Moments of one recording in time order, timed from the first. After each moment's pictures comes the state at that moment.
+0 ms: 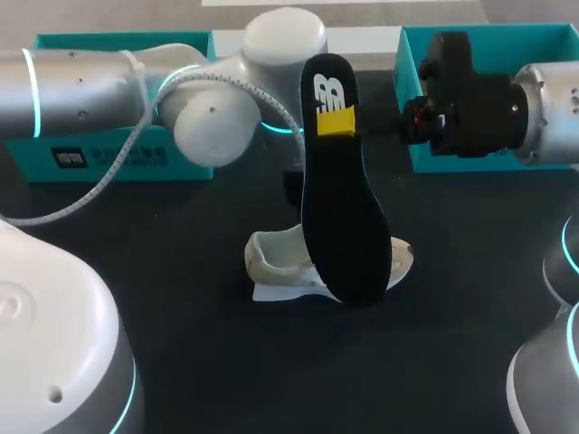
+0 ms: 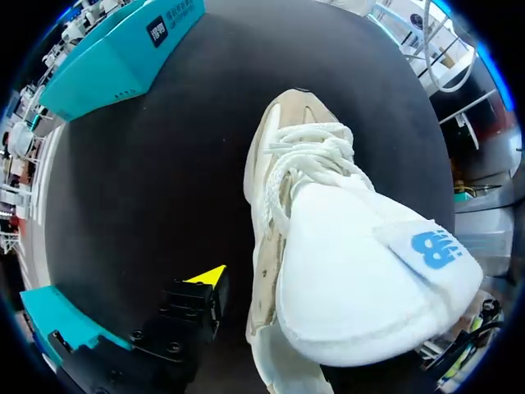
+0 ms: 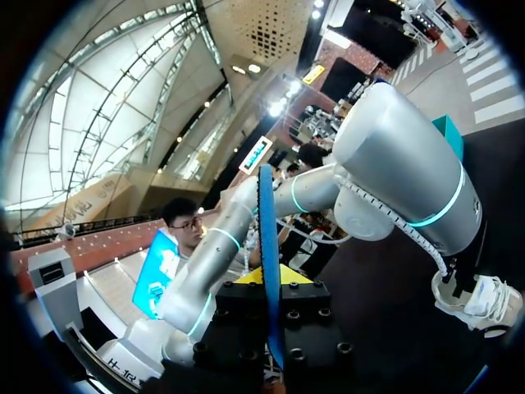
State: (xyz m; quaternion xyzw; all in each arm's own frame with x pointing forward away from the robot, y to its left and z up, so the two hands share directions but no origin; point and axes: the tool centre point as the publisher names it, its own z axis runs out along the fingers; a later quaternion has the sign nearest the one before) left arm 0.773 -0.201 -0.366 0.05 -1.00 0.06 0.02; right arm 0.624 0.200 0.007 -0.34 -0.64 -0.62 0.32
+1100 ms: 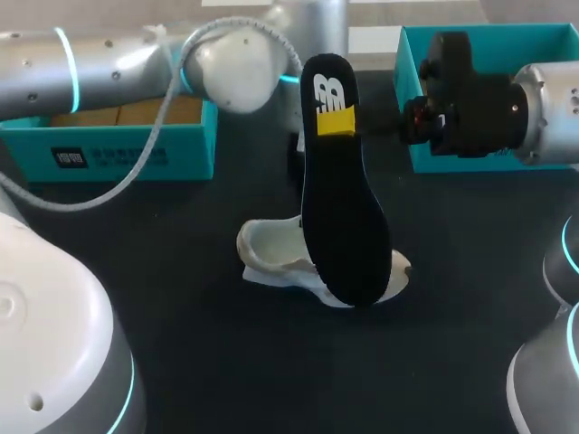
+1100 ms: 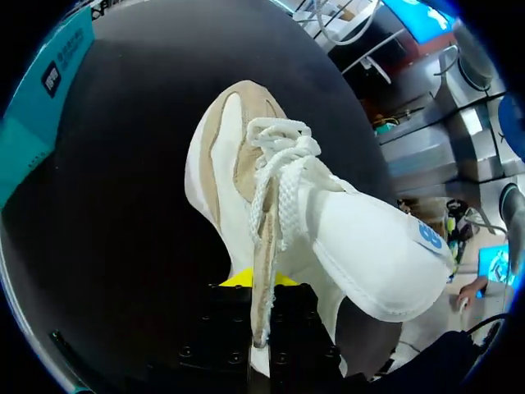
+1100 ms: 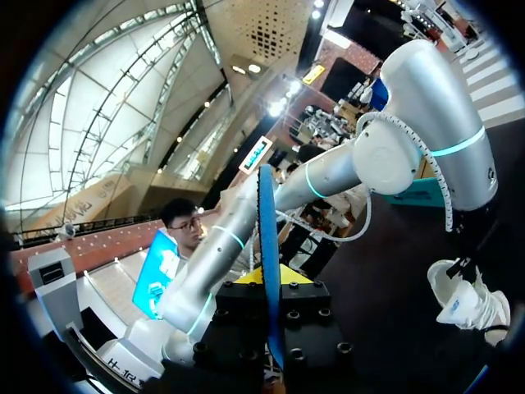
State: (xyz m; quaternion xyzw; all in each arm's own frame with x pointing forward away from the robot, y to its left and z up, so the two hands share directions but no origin) left arm 0.753 -0.197 -0.344 -0.18 -0.96 0.03 0.20; right arm 0.624 0.200 0.007 -0.34 -0.64 -0.62 0.32
